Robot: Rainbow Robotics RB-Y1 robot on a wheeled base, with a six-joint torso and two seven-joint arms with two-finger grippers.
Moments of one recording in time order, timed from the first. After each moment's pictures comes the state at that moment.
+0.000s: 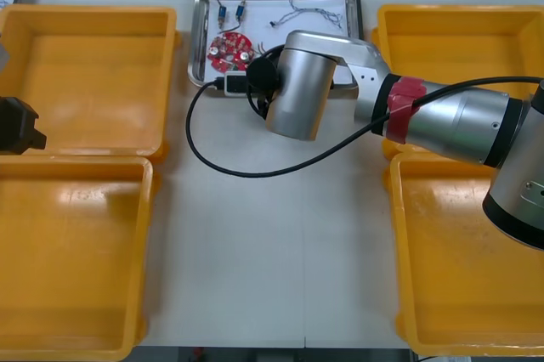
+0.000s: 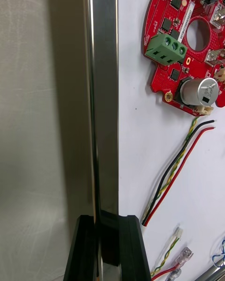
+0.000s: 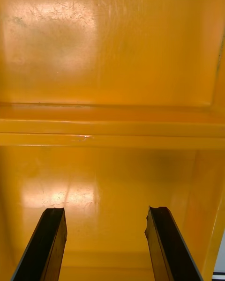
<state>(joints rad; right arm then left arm) -1.26 -0.39 1.20 -1.15 -0.43 0.97 1.78 -0.33 0.93 0.18 -2.13 0.91 1.87 -1.09</state>
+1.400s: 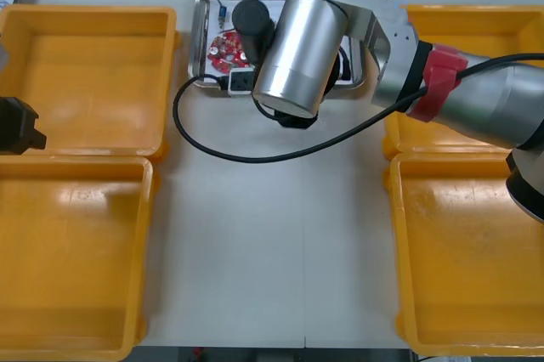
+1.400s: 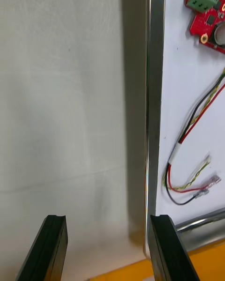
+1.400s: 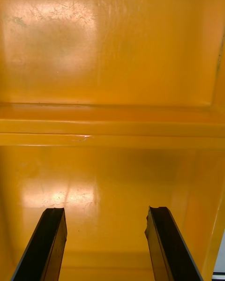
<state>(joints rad) -1.27 -0.48 1.05 -1.46 -0.66 1.45 1.82 -0.33 0.93 0.18 -2.14 0.91 1.87 -1.09</state>
